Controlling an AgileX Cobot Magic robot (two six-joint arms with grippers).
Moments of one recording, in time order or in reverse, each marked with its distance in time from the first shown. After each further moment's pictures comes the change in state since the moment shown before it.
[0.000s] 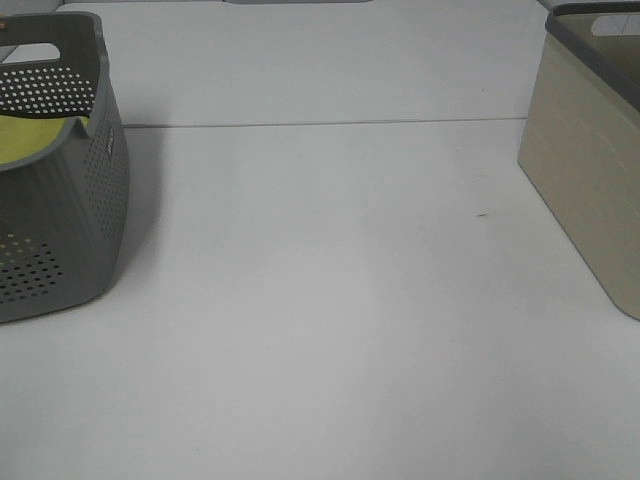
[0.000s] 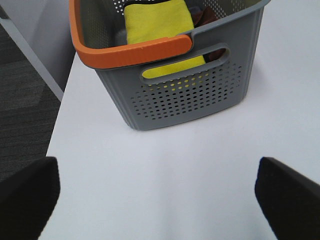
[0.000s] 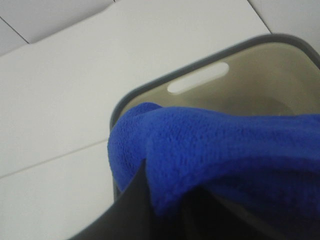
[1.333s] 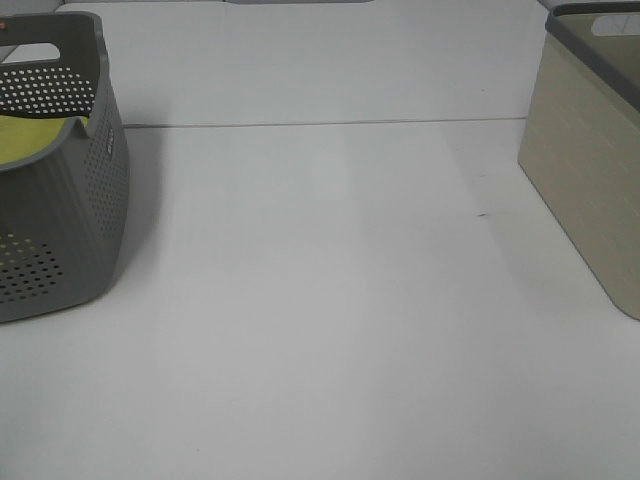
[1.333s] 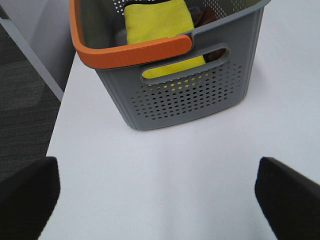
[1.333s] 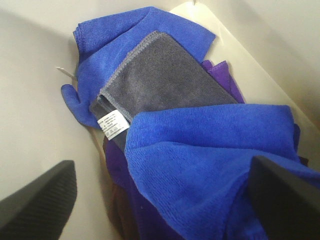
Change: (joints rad) left arm 0.000 0.000 0.000 0.000 0.000 0.000; right arm 0.000 -0.001 0.519 -0.031 -0.380 0.002
